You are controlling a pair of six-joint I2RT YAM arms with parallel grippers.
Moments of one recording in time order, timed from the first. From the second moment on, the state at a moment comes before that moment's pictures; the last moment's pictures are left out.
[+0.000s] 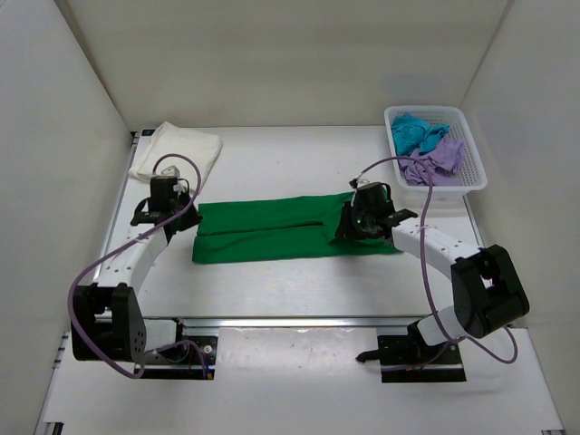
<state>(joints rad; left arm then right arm) -0.03 1.28 0.82 -0.34 0.04 -0.44 0.42 1.45 0.83 -0.22 -0.15 0.40</state>
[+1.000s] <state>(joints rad) -0.08 1.54 0.82 -0.29 0.13 -0.50 0.41 1.49 0.69 -0.14 -0.14 0.41</state>
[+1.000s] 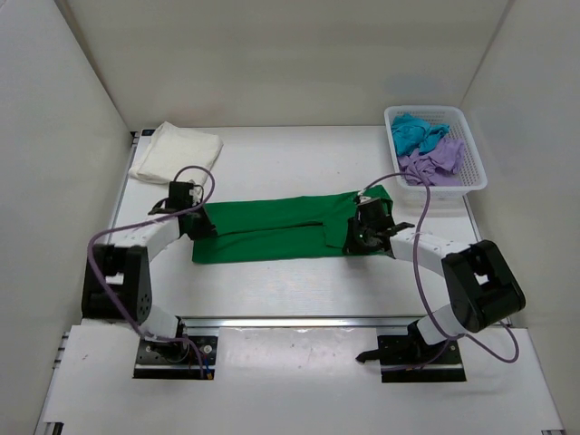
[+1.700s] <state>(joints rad) -0.05 1.59 0.81 -0.17 0.12 -0.59 0.24 1.45 0.64 -0.08 -0.02 0.49</state>
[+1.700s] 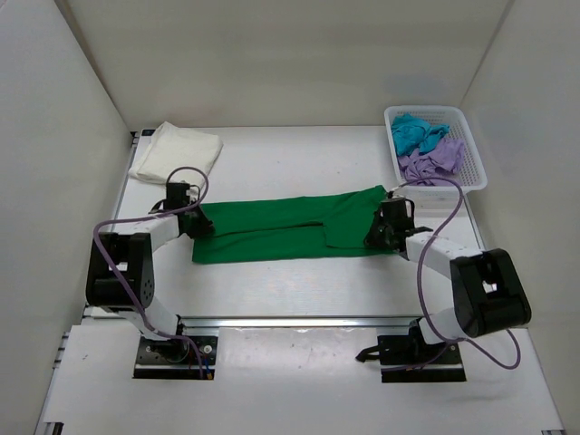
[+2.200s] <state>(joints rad) -0.14 1.64 1.00 -0.05 0.09 -0.66 0.18 1.50 0.77 0.02 -0.02 0.51</state>
